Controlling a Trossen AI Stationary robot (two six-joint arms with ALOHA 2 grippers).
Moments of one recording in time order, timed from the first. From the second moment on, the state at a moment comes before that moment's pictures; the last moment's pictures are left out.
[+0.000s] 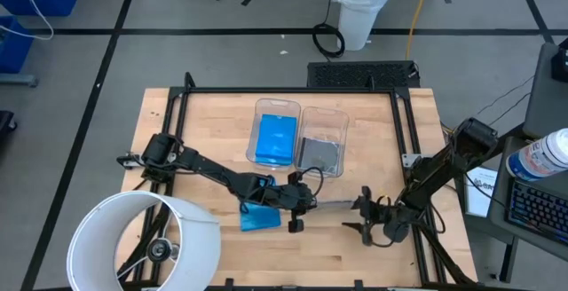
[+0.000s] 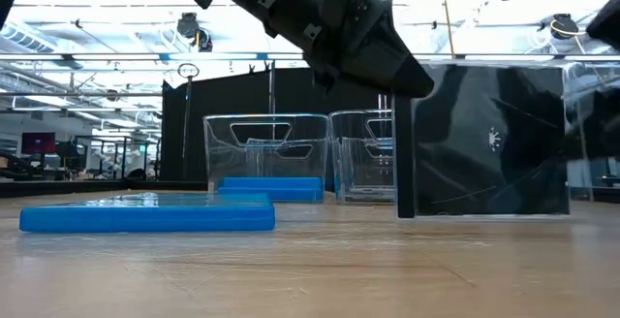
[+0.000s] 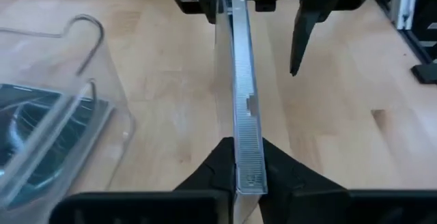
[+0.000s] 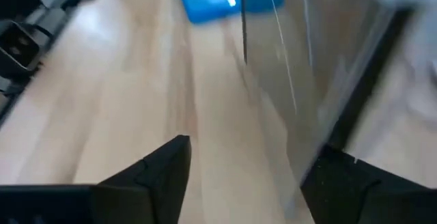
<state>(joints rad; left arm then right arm) -0.28 2.00 1.30 0.12 -0.19 -0.16 0.89 1.47 0.32 0.42 0.77 0.75</state>
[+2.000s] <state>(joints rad) -0.34 2.00 1.31 -0.08 -0.30 0.11 0.84 1.12 0.32 0.31 0.79 0.48</state>
